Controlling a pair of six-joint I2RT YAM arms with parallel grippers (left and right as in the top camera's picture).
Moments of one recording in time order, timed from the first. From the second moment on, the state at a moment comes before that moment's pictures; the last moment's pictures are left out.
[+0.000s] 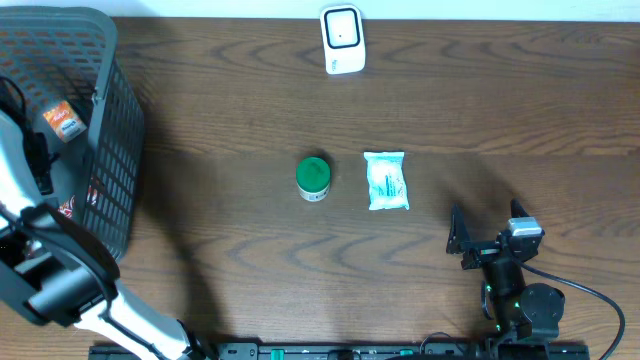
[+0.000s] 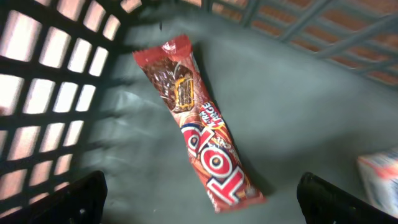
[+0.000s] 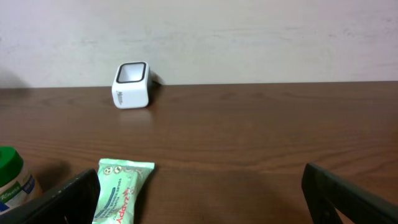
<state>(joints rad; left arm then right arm) 0.61 1.96 1.76 -1.29 -0.35 -1.32 -0.02 0.01 0.01 -0.06 -0.15 0.07</state>
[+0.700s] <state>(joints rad) 0.62 2.13 1.59 -1.06 -0.29 -1.48 -0.02 0.01 0.01 -0.06 -0.15 0.07</state>
